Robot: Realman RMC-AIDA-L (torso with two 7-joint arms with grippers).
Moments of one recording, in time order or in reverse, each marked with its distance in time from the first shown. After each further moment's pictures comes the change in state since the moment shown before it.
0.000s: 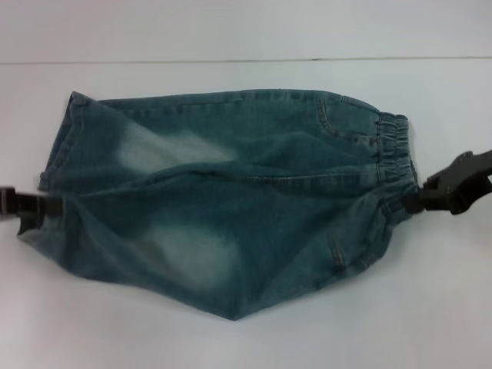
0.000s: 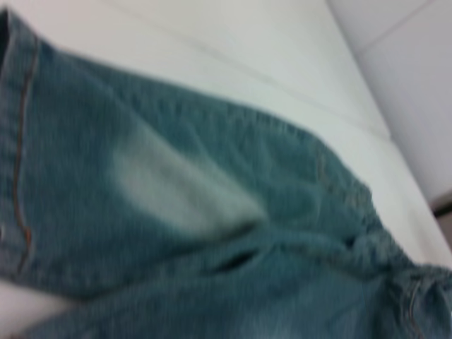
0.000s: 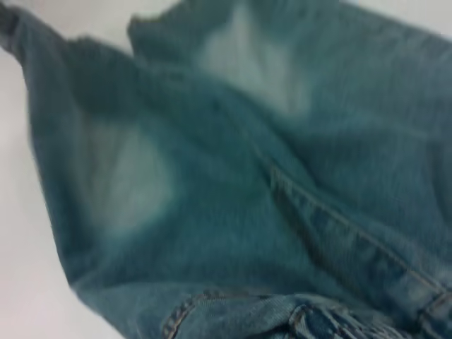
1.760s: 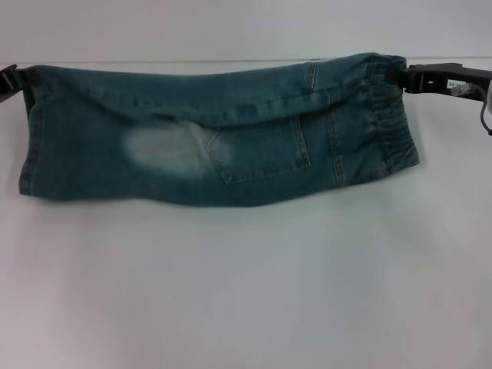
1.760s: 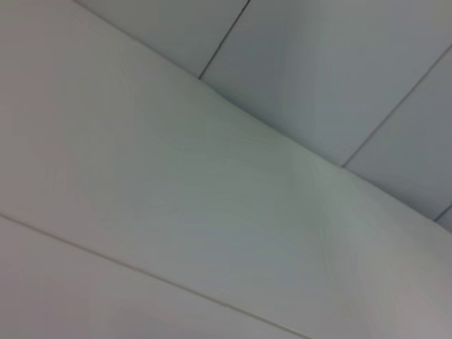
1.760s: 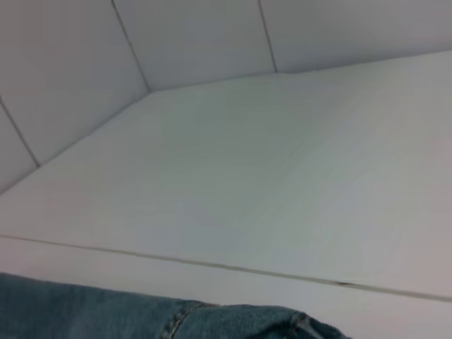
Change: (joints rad) left arm -0.121 -0.033 0.003 -0.291 -0.297 -0.828 0.172; right arm 0.052 0.010 0.159 0.423 0.448 0.720 -0.197
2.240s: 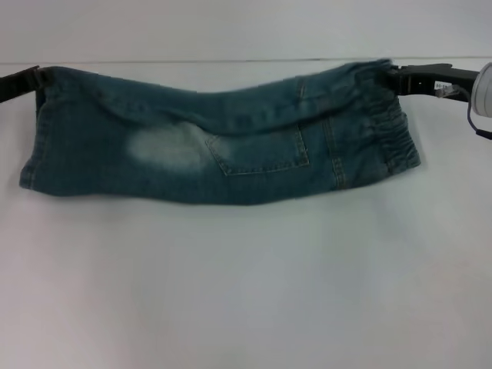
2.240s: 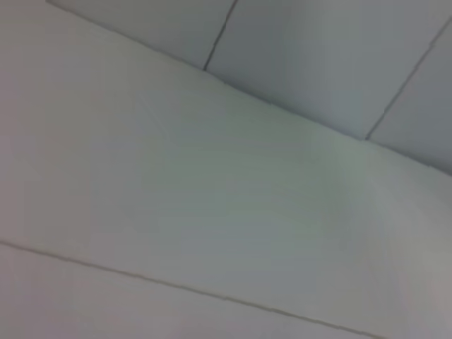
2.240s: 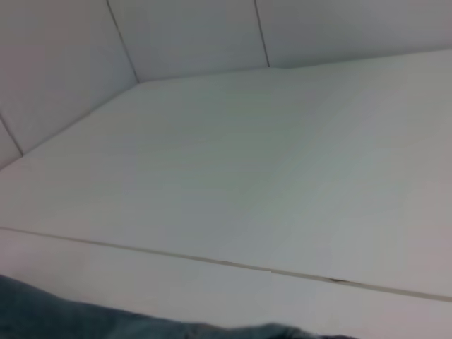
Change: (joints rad) left arm -0.028 -0.021 0.134 -0.005 -0.002 -0.152 0.030; right arm 0.023 0.018 -0.022 0.024 0.001 0.081 -0.025
